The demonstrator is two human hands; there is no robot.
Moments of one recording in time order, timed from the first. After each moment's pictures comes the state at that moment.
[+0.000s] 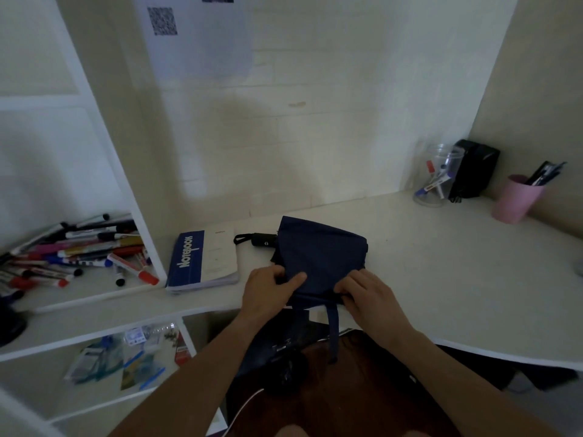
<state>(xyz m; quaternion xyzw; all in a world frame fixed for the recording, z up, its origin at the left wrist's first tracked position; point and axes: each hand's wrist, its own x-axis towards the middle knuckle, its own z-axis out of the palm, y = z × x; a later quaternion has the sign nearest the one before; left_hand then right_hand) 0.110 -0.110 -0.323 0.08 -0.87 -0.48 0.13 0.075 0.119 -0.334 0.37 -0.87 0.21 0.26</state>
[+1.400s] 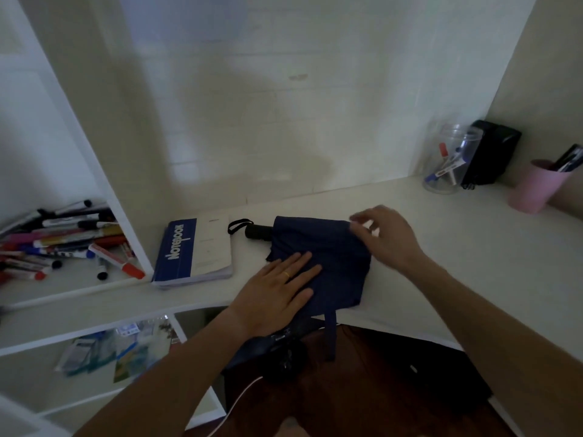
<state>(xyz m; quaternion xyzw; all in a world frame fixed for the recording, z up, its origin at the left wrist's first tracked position) 0.099 -0.124 -0.348 -0.20 -0.97 -0.04 0.10 -0.006 0.117 -0.269 0.20 -0.91 0.33 0.13</state>
